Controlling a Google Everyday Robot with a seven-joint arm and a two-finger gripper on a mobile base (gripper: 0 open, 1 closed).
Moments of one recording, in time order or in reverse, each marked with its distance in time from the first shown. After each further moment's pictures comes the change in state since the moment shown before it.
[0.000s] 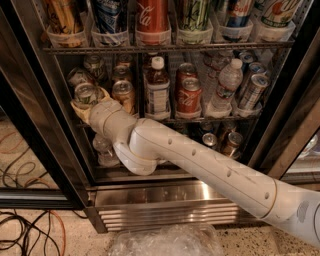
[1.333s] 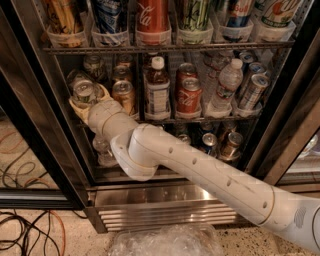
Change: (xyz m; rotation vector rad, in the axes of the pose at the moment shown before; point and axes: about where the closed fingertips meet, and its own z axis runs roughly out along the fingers) arm -0.020 0.002 -0.011 0.033 -0.071 -0.017
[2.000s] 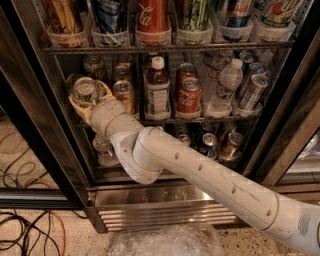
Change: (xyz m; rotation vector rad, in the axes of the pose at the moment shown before) arm -0.018 -0.003 -0.014 0.008 -0.067 -0.009
